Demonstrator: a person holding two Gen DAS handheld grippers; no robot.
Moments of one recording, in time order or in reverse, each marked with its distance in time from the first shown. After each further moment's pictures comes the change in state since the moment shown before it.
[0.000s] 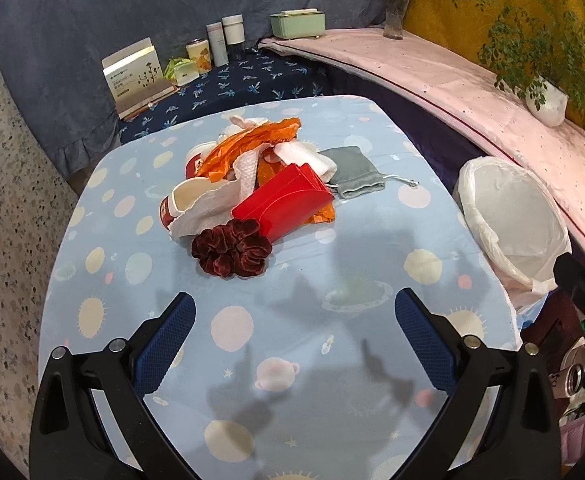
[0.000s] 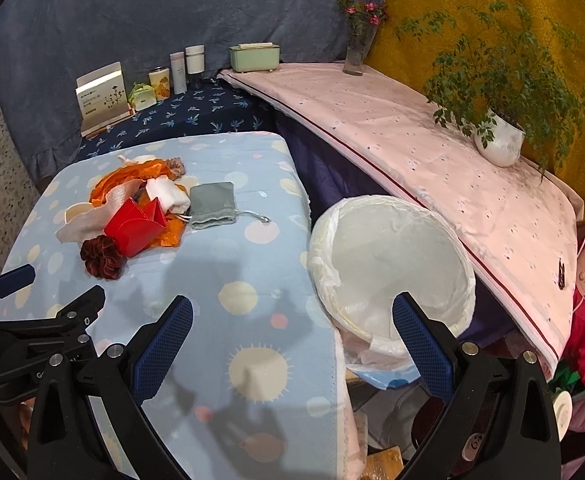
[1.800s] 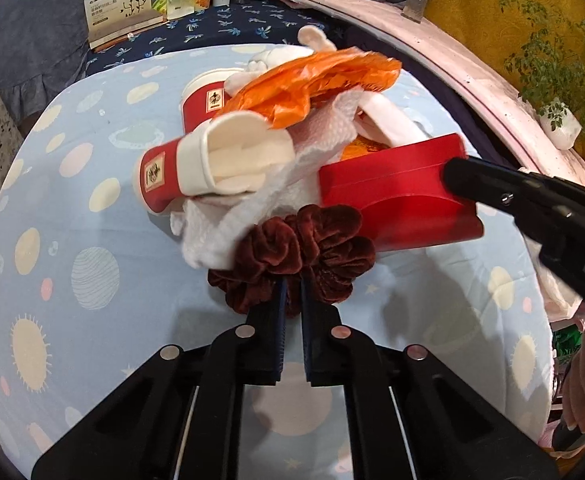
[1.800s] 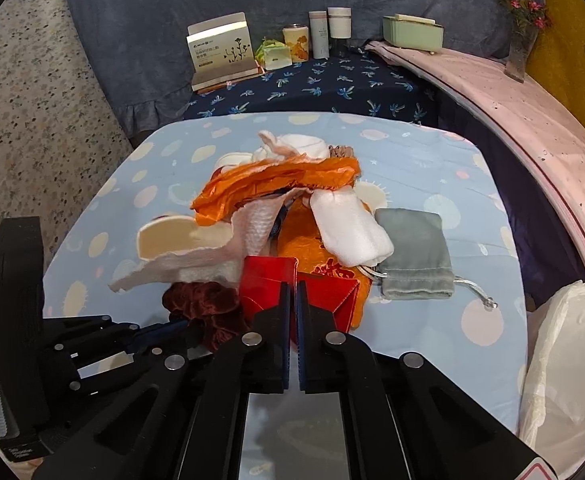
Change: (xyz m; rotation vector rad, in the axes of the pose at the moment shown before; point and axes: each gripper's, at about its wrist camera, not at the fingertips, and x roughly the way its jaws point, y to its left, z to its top) left arm 0.118 0.089 0.009 -0.100 0.129 -0.189; right arm 0.129 0.154 0.063 -0.209 0.092 0.406
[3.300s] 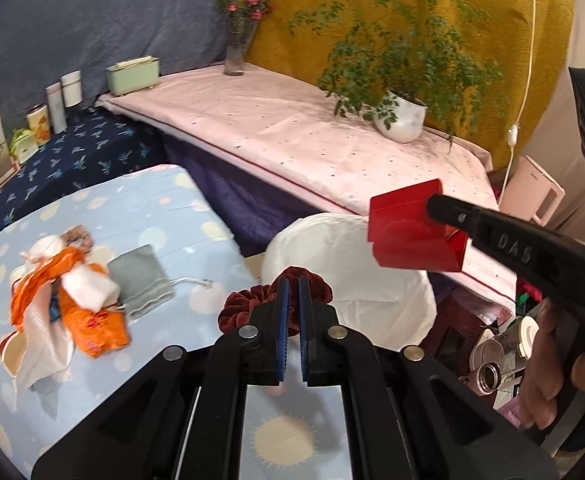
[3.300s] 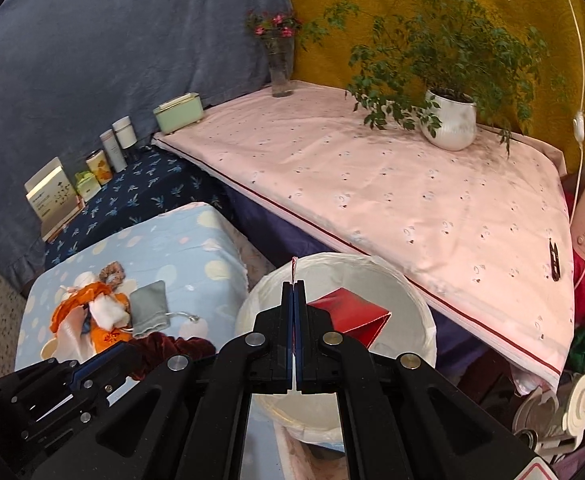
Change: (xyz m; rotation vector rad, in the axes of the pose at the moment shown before) left arm -0.083 -0.257 0.037 0.355 -0.201 -0.309; right arm -0.191 -0.204 -0.052 0.493 -0.206 -0.429
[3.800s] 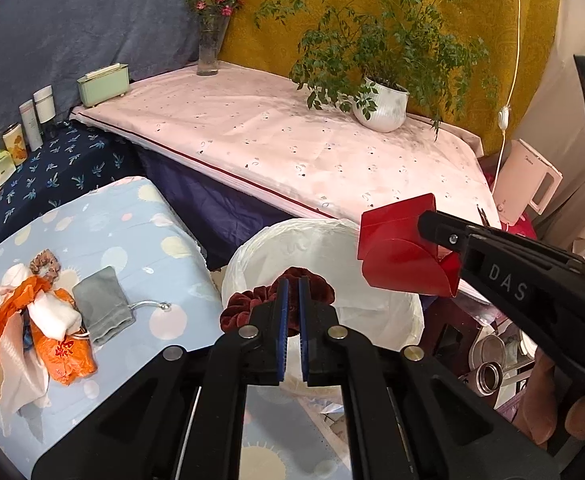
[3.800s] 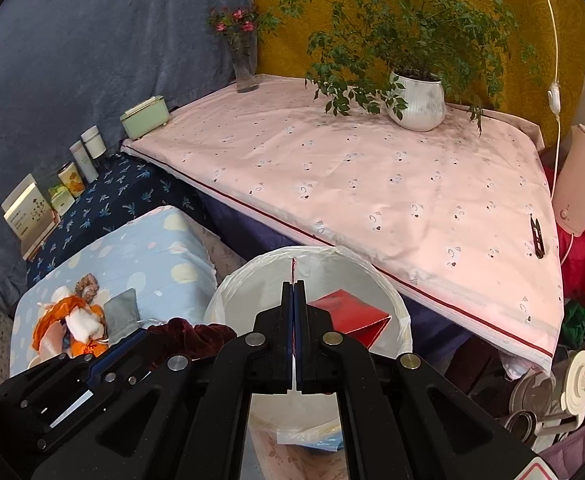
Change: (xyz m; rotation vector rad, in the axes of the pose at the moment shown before) left arm 0.040 -0.036 0.015 0.064 0.025 -0.016; right arm 0.007 -0.035 -0.001 0.081 0.018 -0.068
